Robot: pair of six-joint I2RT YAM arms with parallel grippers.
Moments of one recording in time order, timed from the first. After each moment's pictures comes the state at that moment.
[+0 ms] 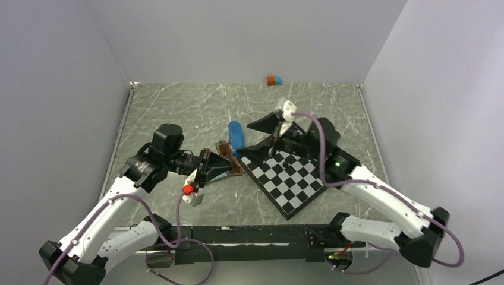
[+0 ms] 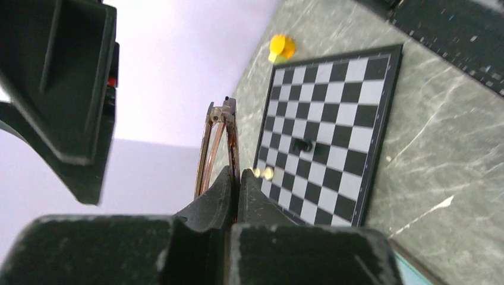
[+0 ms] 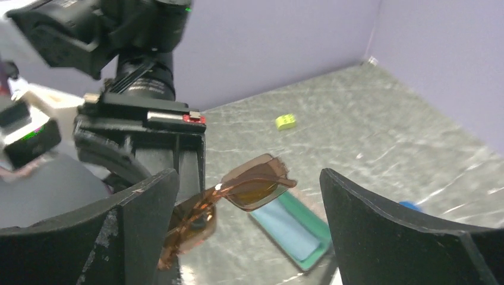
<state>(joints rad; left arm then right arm) -0.54 0.88 0.94 -0.58 1.09 1.57 0.84 1.08 1.03 0.11 -0.41 0.20</state>
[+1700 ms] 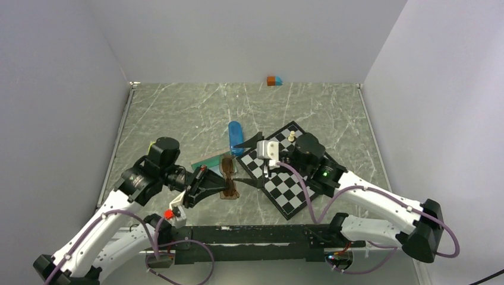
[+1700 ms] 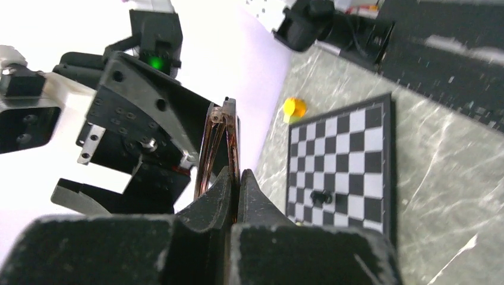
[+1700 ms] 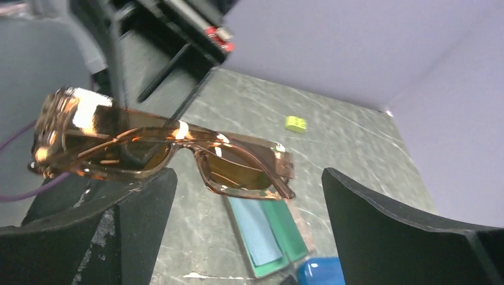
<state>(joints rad) -0.56 0.80 0.88 -0.76 1.35 1.89 0.94 1.06 0.83 0.23 -0.65 -0.36</state>
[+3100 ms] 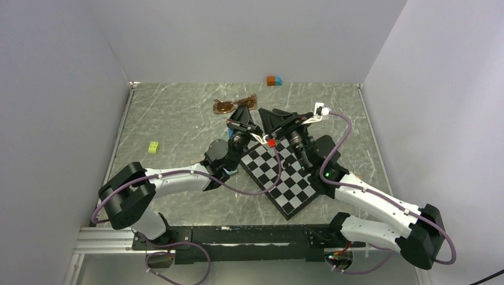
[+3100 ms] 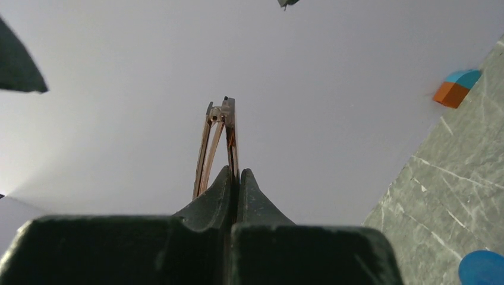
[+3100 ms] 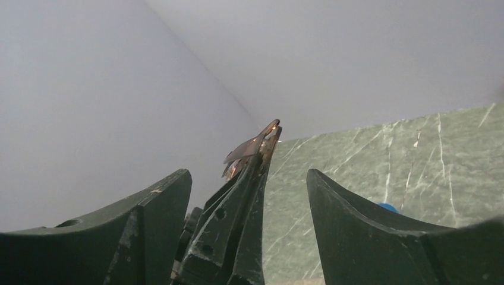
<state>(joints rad) -0.97 1.51 0.81 1.10 -0.47 1.42 0.86 1.01 0.73 0.61 0.41 0.59</state>
